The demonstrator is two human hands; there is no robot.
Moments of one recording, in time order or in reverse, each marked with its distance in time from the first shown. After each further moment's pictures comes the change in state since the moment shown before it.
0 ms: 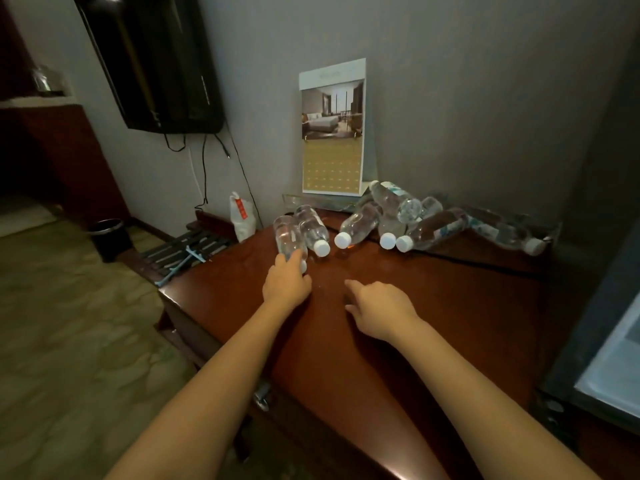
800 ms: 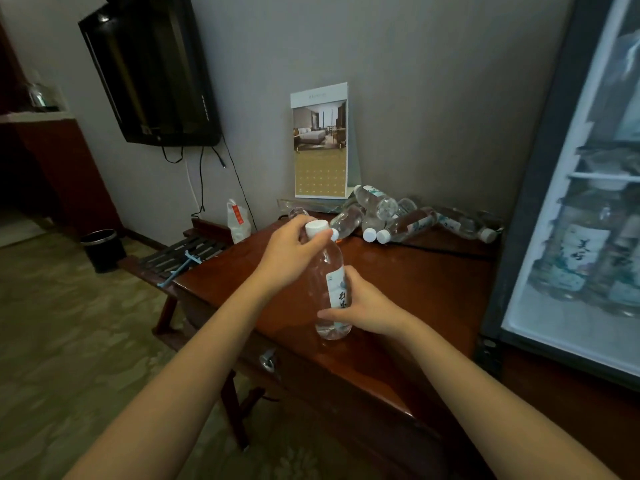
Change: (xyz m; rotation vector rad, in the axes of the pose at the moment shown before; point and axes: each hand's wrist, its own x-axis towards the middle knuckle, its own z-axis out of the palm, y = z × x) left_hand -0.108 0.052 -0.120 -0.658 0.030 0.357; right_hand -0.071 -0.023 -0.023 0.978 -0.042 -0.050
